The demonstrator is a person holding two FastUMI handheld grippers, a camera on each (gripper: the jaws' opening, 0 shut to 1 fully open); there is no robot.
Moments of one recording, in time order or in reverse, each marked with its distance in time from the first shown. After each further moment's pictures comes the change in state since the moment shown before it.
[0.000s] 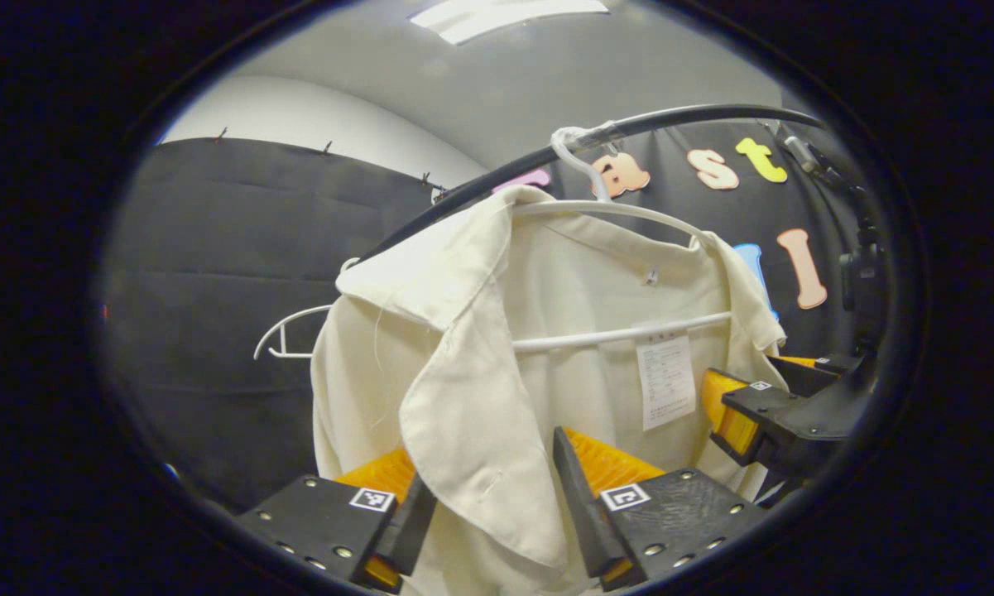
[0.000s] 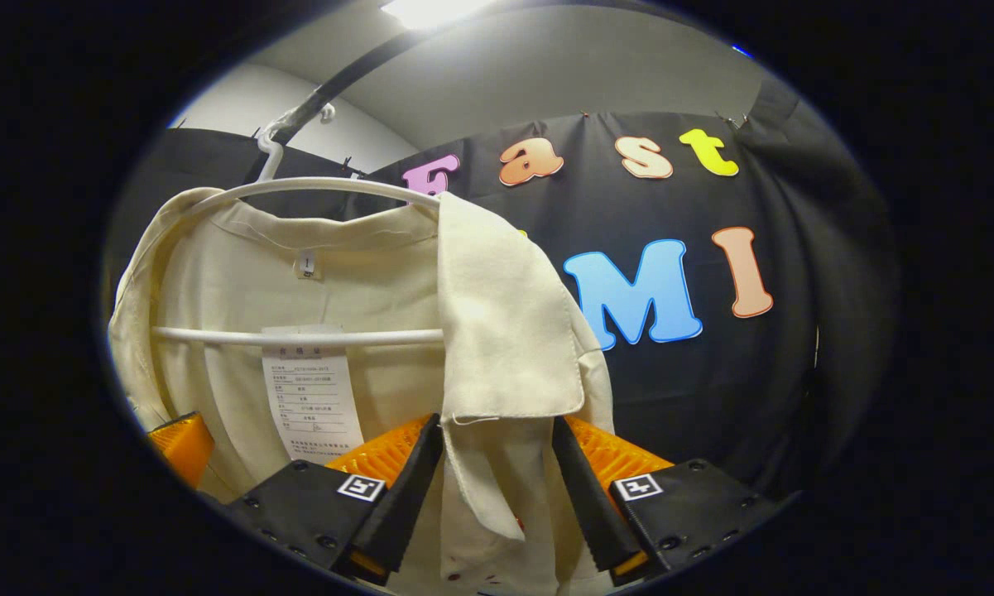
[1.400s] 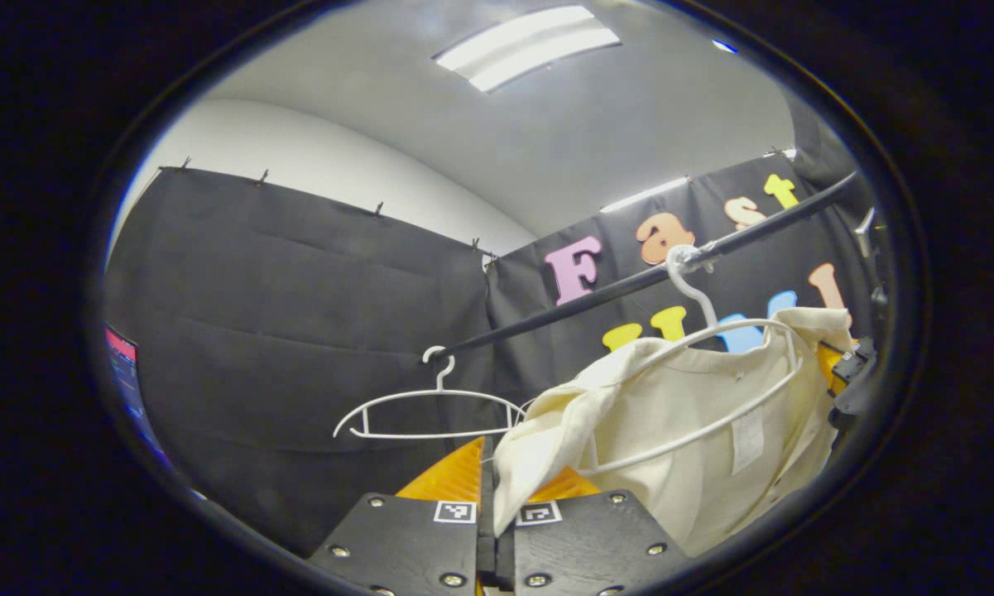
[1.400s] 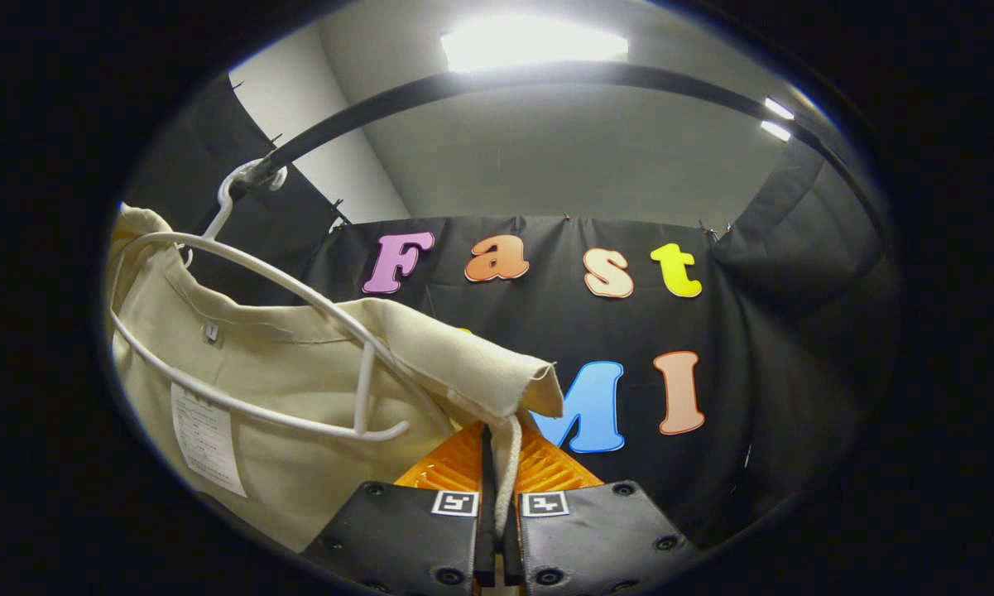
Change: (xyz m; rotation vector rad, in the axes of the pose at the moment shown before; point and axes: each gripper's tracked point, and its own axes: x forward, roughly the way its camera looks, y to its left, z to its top) left arm -0.030 0.113 0.102 0.002 -0.233 0.133; right arm -0.024 -0.078 0.105 -0.224 -0.352 -0.184
